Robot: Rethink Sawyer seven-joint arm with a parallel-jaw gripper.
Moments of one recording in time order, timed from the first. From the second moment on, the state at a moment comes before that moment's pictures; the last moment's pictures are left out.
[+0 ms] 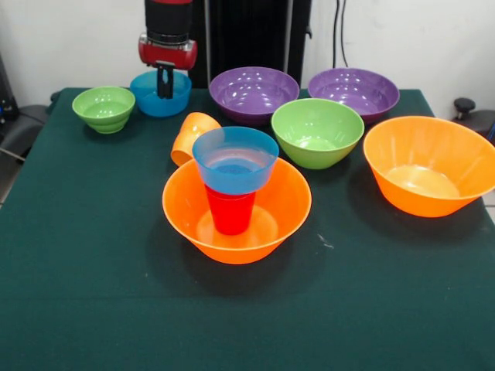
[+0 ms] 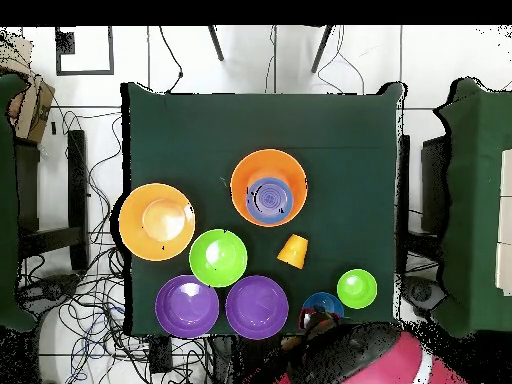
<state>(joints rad) -0.59 -0.39 -0.23 2.01 -0.84 -0.26 2.07</state>
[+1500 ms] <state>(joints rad) -0.65 -0.46 -0.21 2.01 -0.84 -0.27 2.07</state>
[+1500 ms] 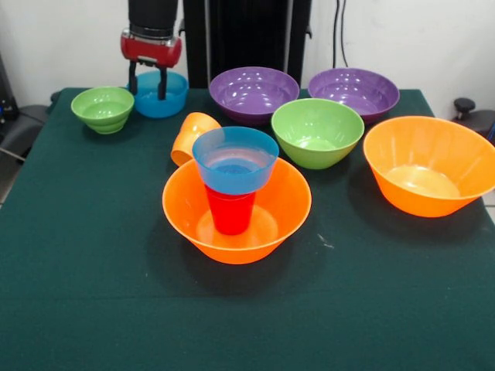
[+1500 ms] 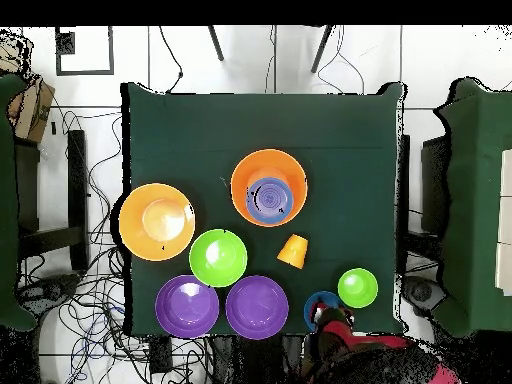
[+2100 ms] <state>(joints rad) -0.65 -0.57 -0.17 2.04 -0.84 -0.23 2.07</state>
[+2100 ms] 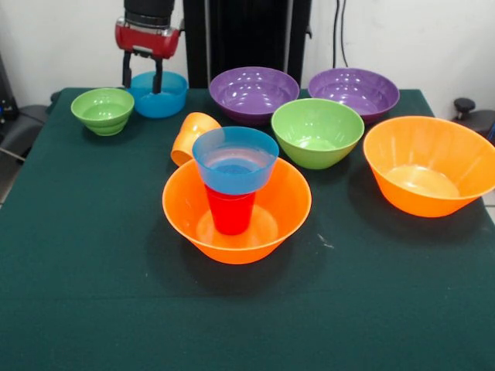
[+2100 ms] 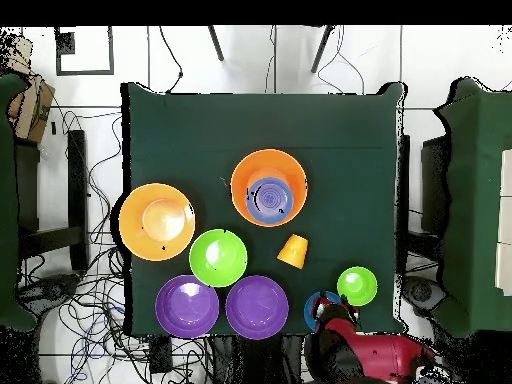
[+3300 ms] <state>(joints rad) -0.61 -0.55 -0.16 2.05 -0.84 -0.22 2.07</state>
